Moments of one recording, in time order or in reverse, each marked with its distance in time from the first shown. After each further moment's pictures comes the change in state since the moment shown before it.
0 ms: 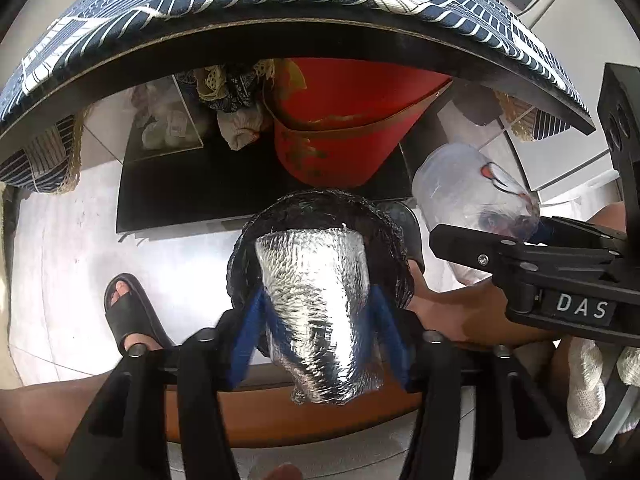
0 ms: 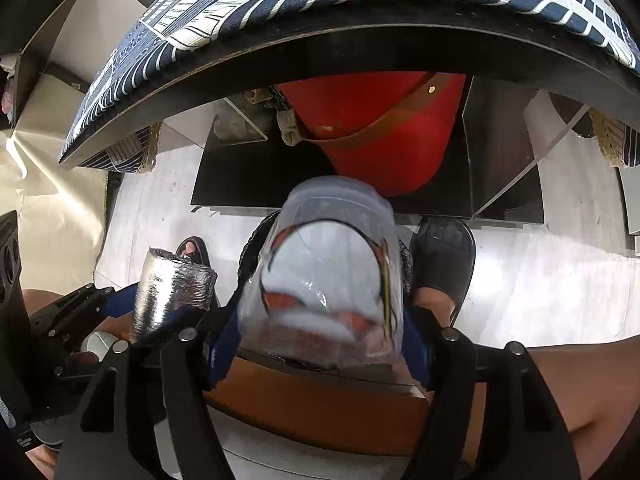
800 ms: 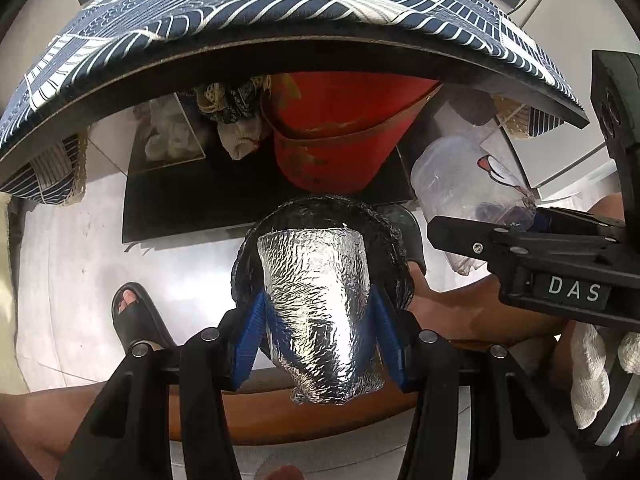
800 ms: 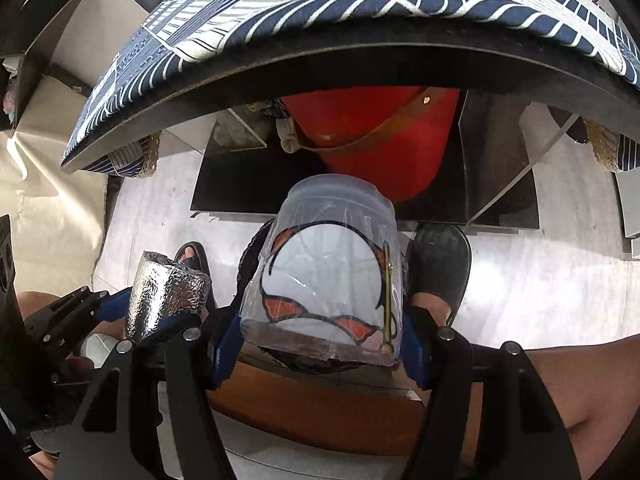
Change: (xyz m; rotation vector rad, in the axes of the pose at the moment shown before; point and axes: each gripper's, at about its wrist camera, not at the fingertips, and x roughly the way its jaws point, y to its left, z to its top) left arm -0.009 -0.005 -0.003 0.038 -0.026 0.021; right arm -0.007 0.000 0.002 -0.013 -0.019 -0.010
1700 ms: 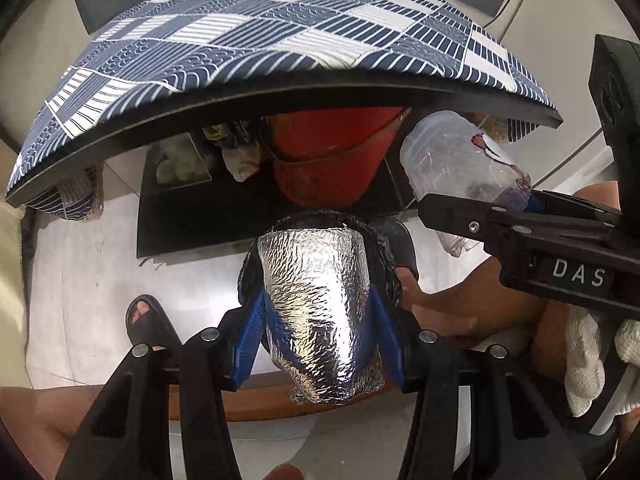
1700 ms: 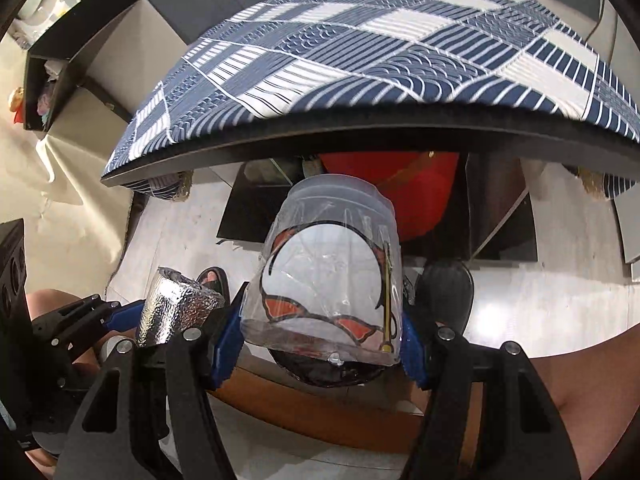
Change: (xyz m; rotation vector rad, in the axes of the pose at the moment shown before) left arm -0.045 -0.019 -0.012 0.040 -0.075 0.025; right arm -0.050 0.009 -0.016 -0.044 -0.153 0.058
